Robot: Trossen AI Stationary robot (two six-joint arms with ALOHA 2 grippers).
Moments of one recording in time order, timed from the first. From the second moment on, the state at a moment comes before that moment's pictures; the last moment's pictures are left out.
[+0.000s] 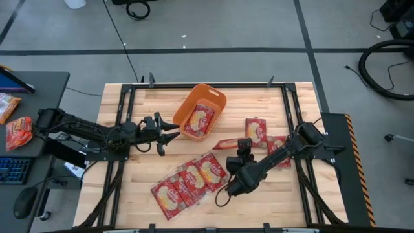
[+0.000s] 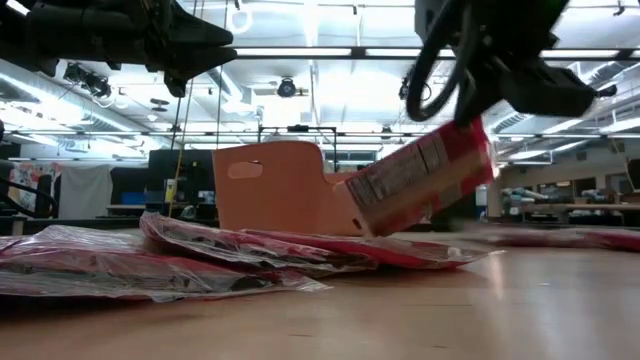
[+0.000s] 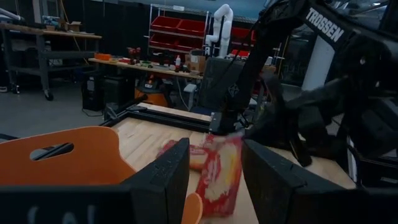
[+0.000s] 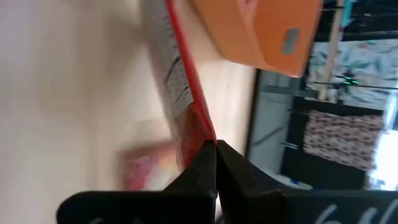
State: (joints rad) left arm -0.12 0.92 0.25 0.76 -0.33 -0.14; right arm 0.52 2.01 1.54 -1.56 0.86 0.63
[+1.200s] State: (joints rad) left arm -0.12 0.92 0.25 0.76 -0.33 -0.13; right arm 0.08 1.62 1.29 -0.45 0.80 -0.87
